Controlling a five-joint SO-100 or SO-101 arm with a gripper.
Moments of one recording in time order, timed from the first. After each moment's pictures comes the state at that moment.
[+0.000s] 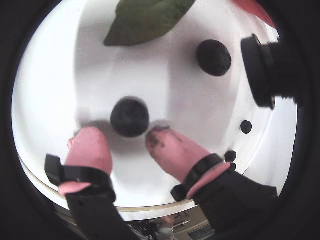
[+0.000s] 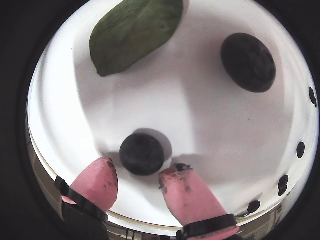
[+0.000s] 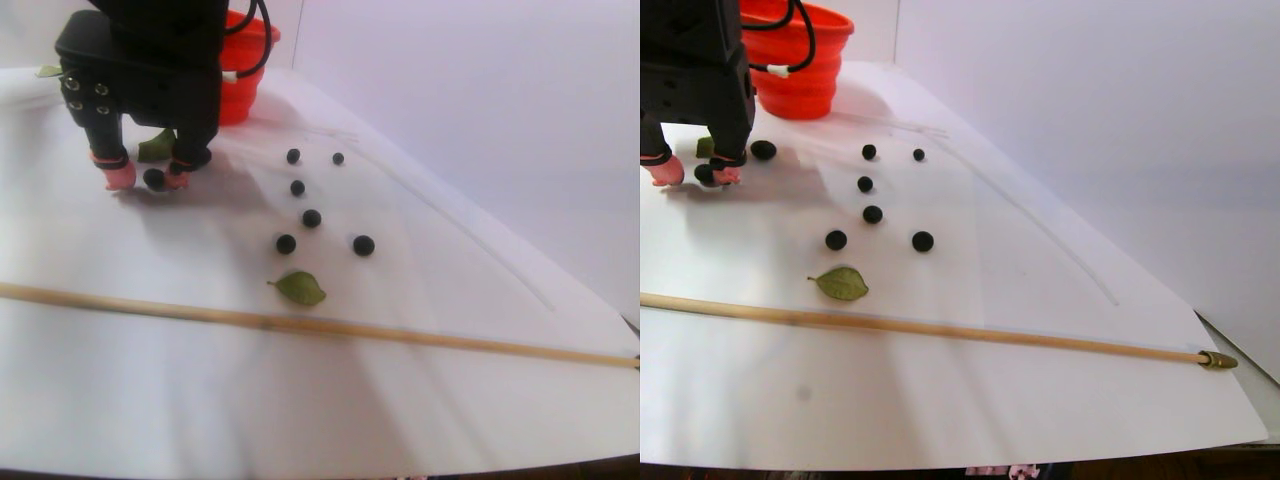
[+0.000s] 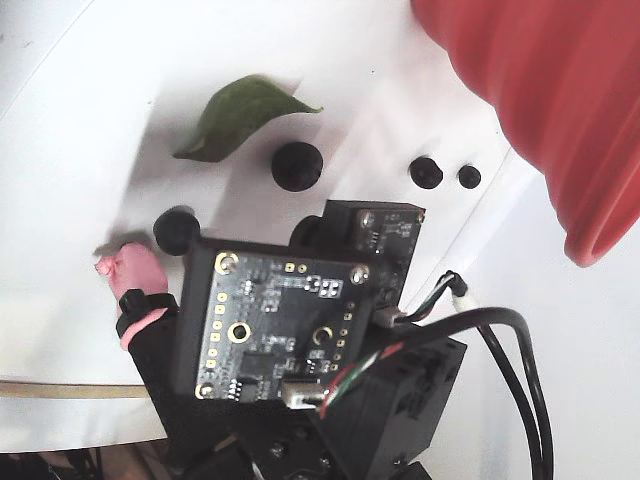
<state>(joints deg) -21.7 104.8 158.3 -32.9 -97.8</state>
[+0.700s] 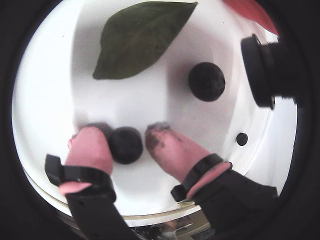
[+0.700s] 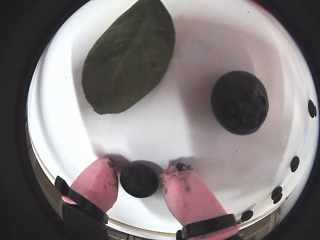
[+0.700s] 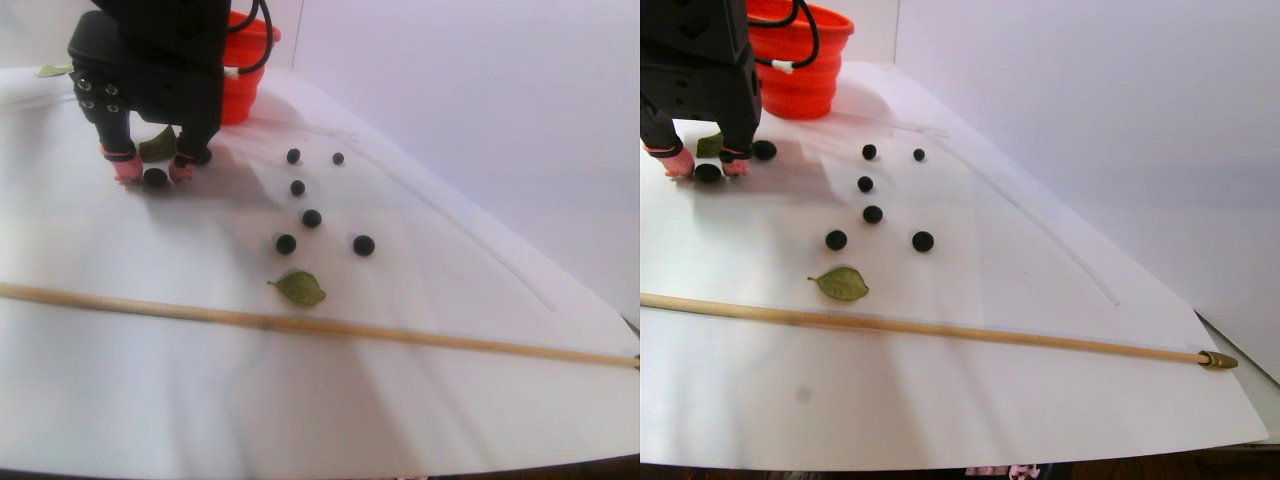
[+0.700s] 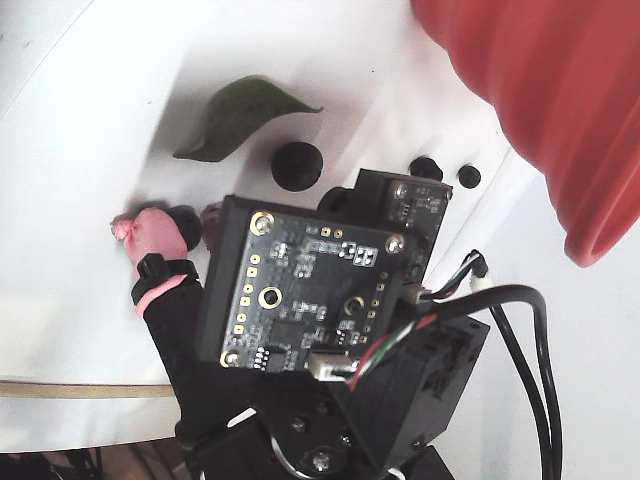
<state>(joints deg) -21.4 103.9 156.0 -34.2 -97.8</state>
